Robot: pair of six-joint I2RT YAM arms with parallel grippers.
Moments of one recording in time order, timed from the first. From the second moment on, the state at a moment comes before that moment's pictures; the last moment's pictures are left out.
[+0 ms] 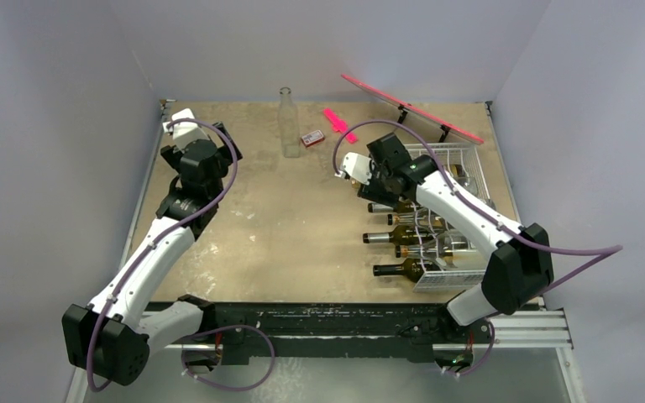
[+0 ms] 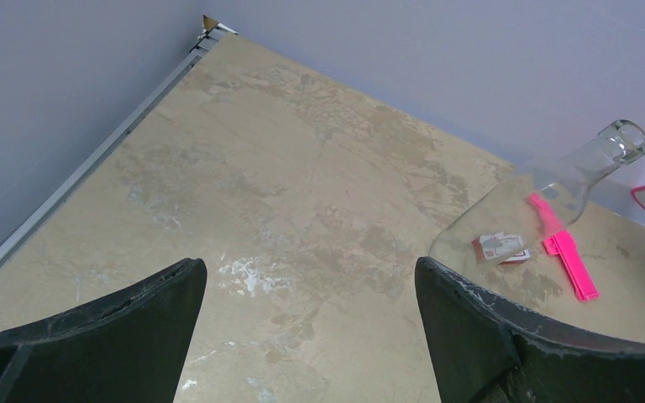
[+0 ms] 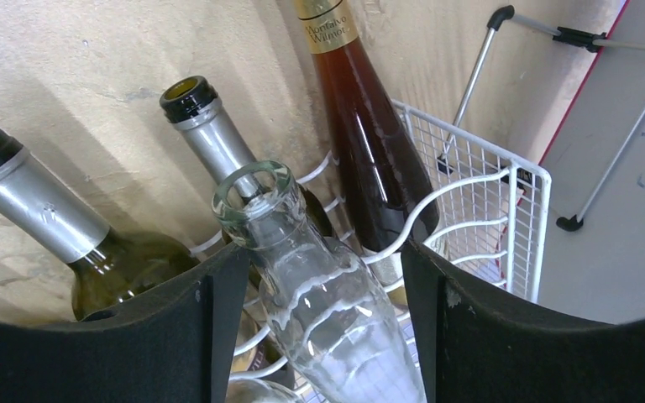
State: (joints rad) left arm -0.32 1.07 0.93 -0.10 -0.64 -0.39; right arm 0.56 1.50 1.27 -0.77 0.22 -0.79
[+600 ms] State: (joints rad) left arm -0.32 1.07 0.93 -0.10 -0.64 -0.39; right arm 0.55 1.57 1.18 -0.69 0.17 -0.87
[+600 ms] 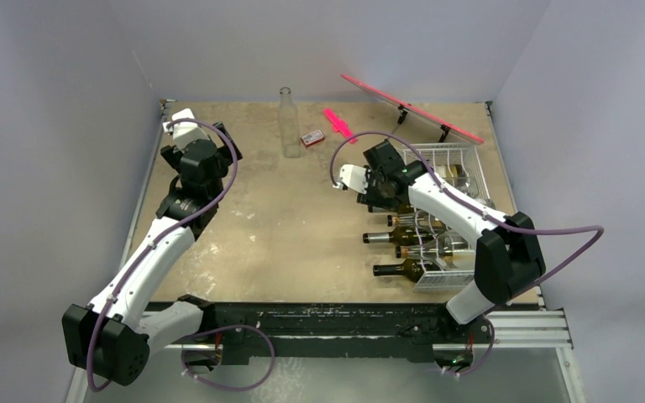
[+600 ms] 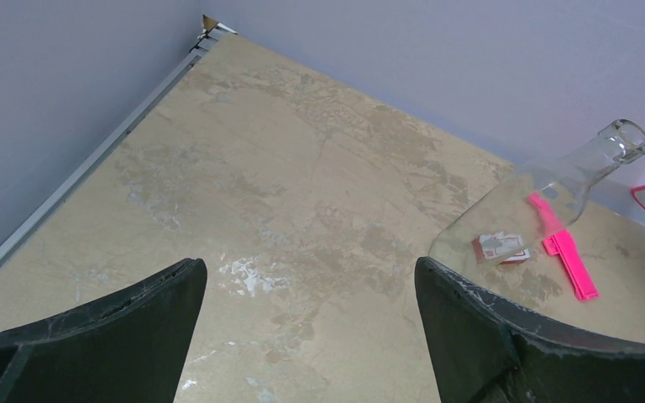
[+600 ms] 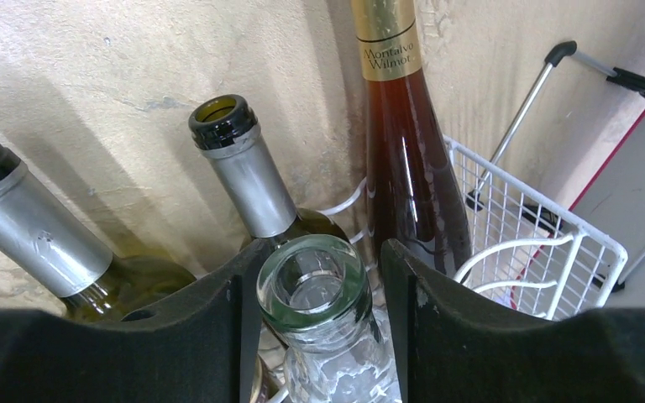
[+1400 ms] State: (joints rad) left arm -0.32 1.07 0.93 -0.10 -0.64 -0.39; right arm 0.55 1.53 1.15 -0.61 0.17 -0.97
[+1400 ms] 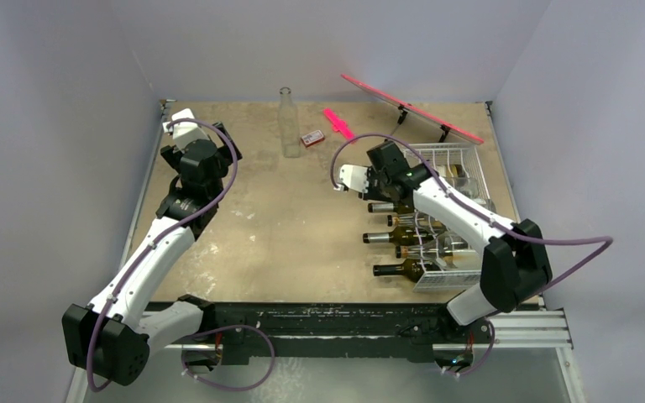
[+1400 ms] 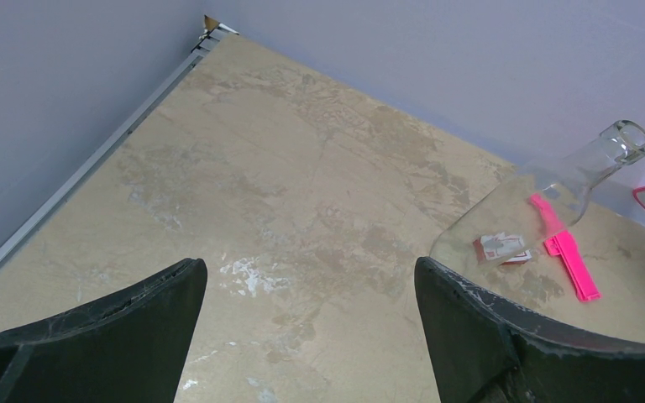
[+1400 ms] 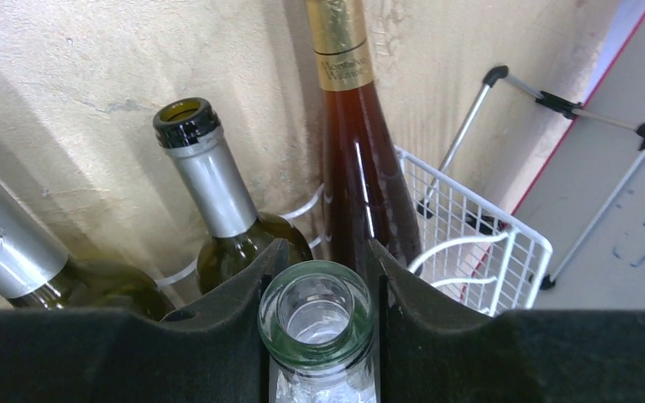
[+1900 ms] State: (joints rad) left arm -0.32 1.08 0.93 -0.10 -0.65 -0.39; right arm 0.55 1.32 1.15 -0.60 0.16 -0.92
